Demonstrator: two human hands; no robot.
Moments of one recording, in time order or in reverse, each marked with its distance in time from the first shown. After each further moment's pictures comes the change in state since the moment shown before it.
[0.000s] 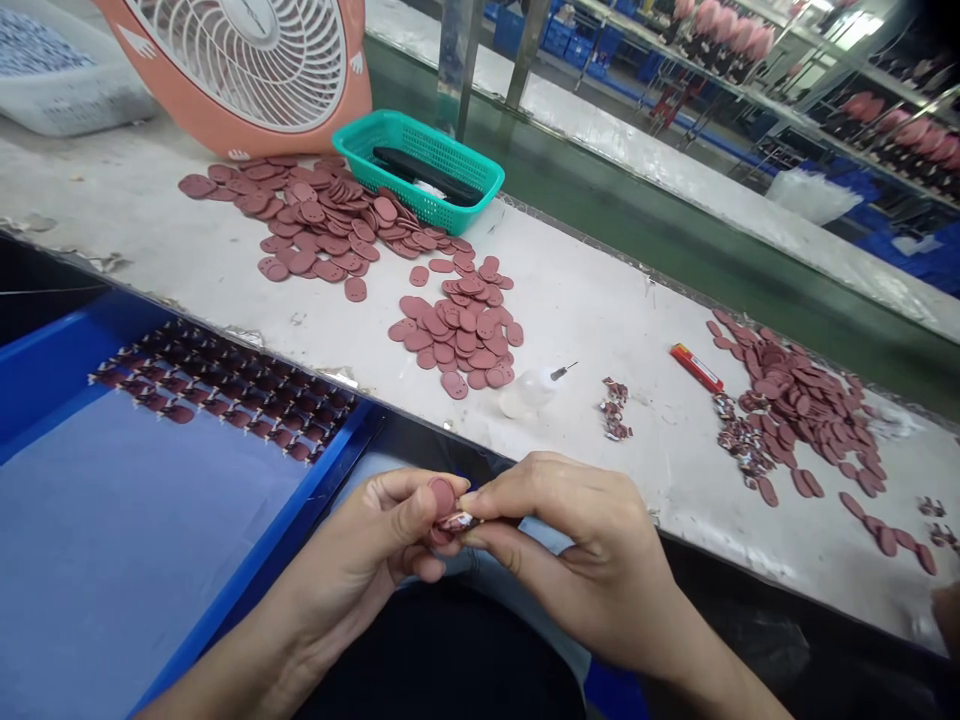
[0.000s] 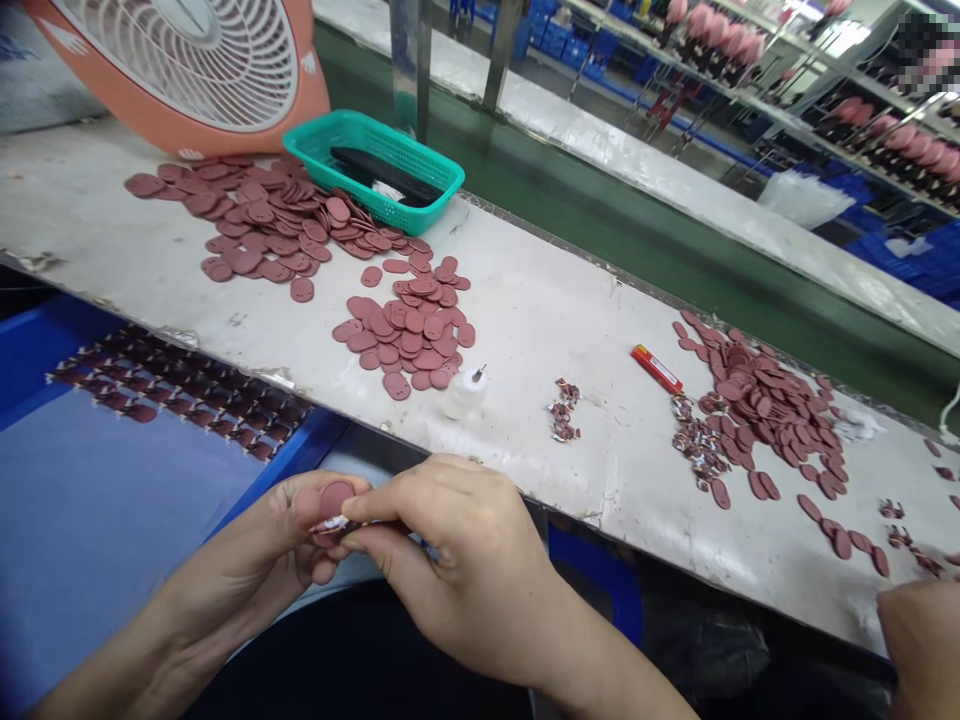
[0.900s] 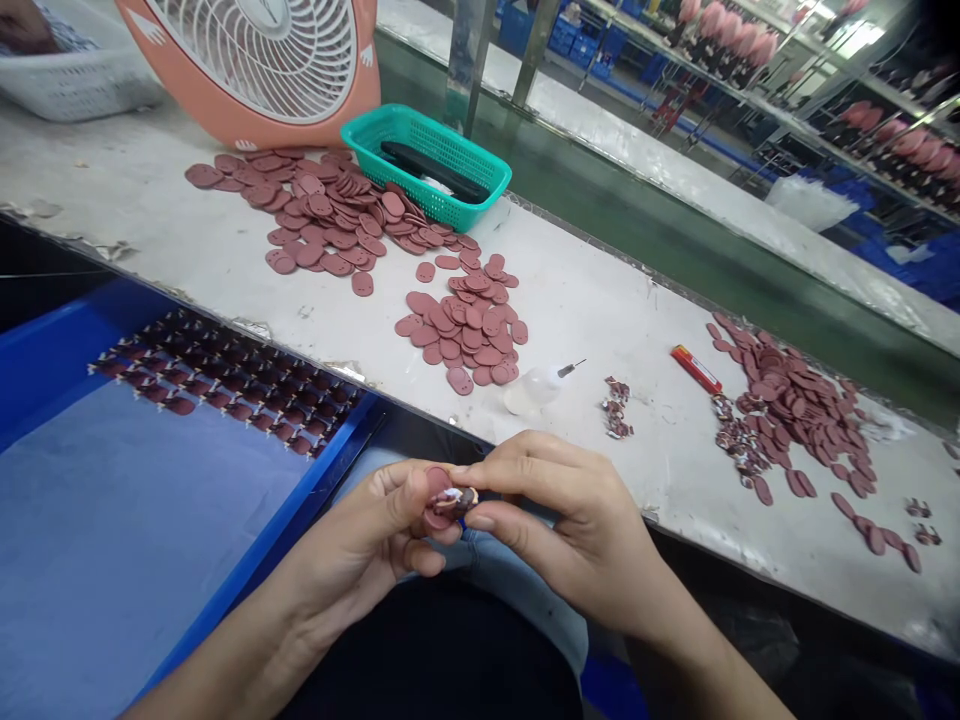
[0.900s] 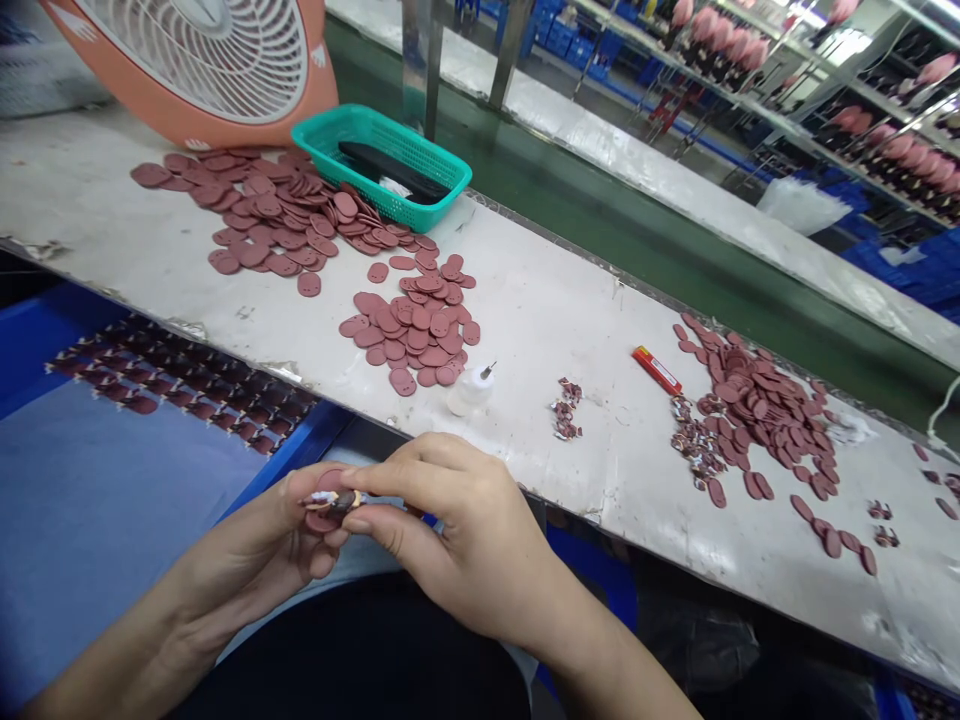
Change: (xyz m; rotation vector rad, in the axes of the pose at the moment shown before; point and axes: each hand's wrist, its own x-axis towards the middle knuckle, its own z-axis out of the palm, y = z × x) left_hand 0.002 0.004 -0.003 -0.095 -0.025 -0.036; right_hand 0.003 0.008 0.001 0.065 -0.078 0.057
